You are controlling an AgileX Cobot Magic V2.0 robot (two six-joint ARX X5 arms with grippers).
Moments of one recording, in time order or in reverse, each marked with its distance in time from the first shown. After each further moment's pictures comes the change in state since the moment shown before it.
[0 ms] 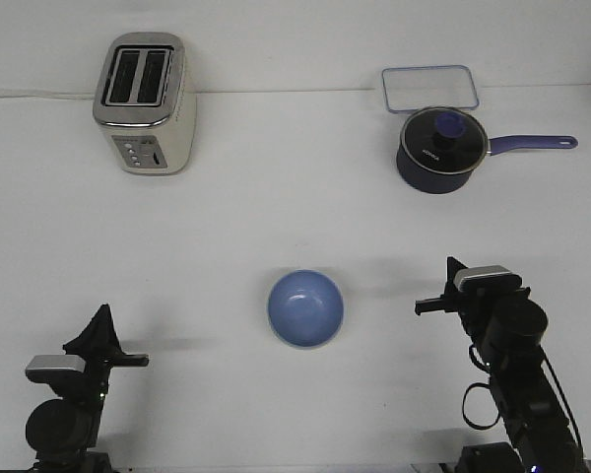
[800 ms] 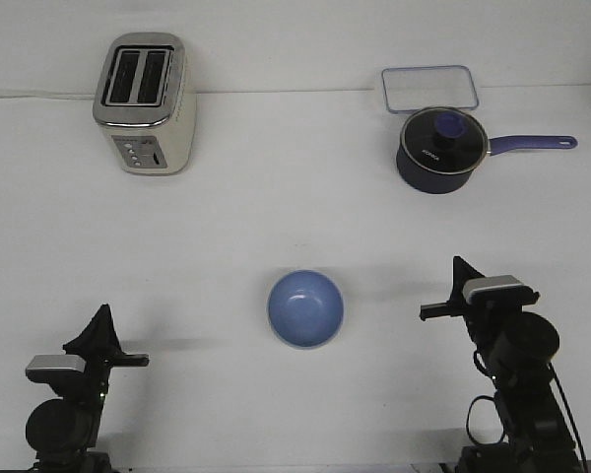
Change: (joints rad) left arm 0.000 0.000 0.000 0.000 0.000 0.000; right arm 0.000 -0.136 -0.038 0.027 0.000 0.000
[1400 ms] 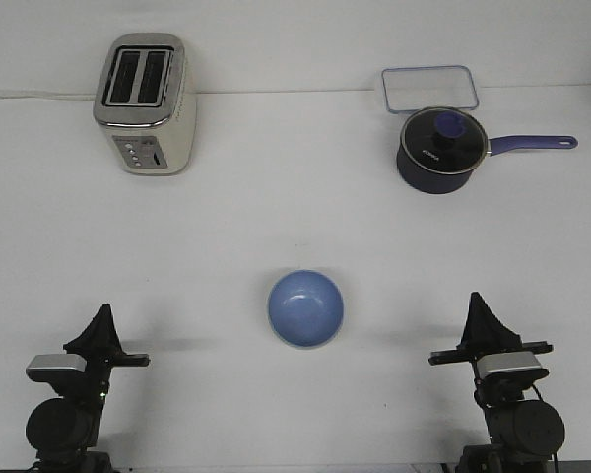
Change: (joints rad) left arm 0.000 0.000 0.000 -0.002 0.000 0.000; right arm -0.034 -0.587 -0.350 0.087 0.003 0.000
